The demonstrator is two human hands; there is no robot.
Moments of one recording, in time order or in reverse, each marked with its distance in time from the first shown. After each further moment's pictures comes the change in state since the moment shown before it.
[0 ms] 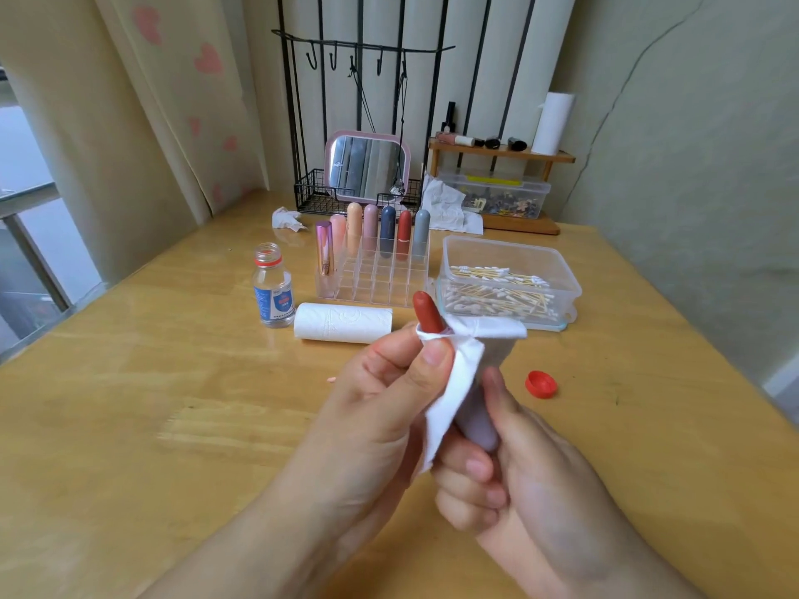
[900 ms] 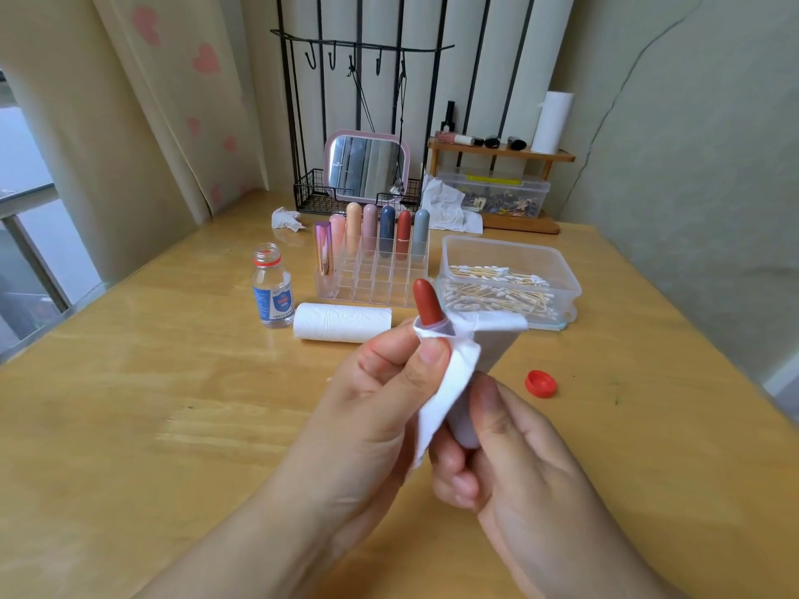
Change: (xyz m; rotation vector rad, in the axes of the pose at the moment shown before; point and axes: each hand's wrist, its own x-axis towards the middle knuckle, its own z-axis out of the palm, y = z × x) left_hand 0.003 -0.005 -0.004 -0.026 0.014 0.029; right_hand 0.002 0.010 -0.001 -0.316 0.016 -0.272
